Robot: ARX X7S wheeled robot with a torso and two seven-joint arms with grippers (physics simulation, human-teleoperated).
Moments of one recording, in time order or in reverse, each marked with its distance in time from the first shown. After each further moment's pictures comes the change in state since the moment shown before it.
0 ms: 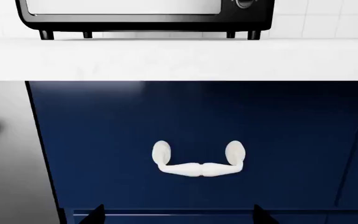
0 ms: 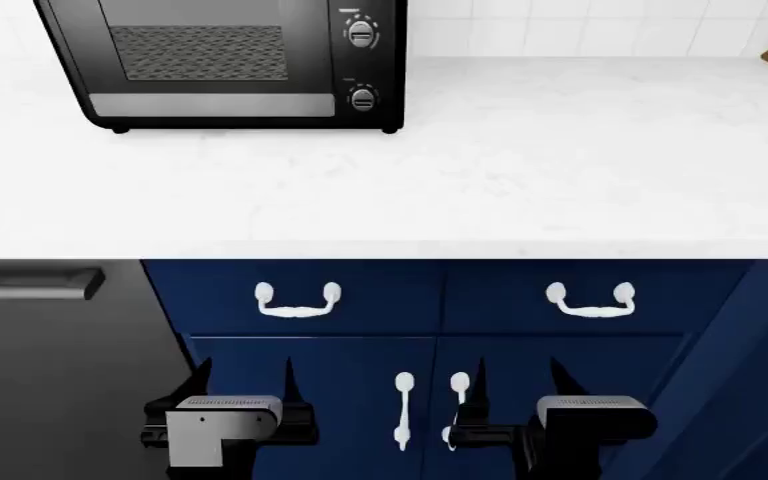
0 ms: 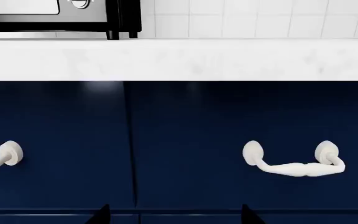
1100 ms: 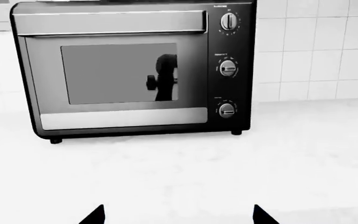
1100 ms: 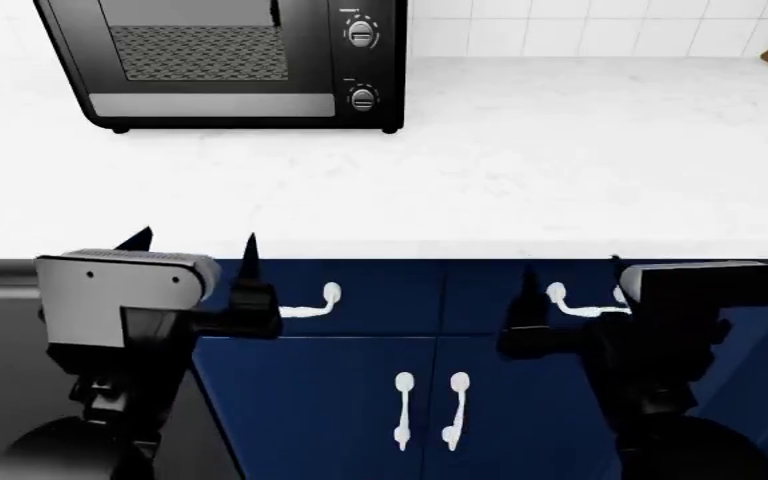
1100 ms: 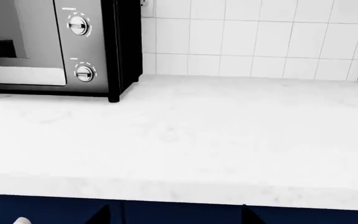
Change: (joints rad) left arm -0.346 -0.146 -0.053 0.874 -0.240 -1.112 -0.070; right arm 0.308 0.206 0.082 -0.775 0.309 1.091 0.103
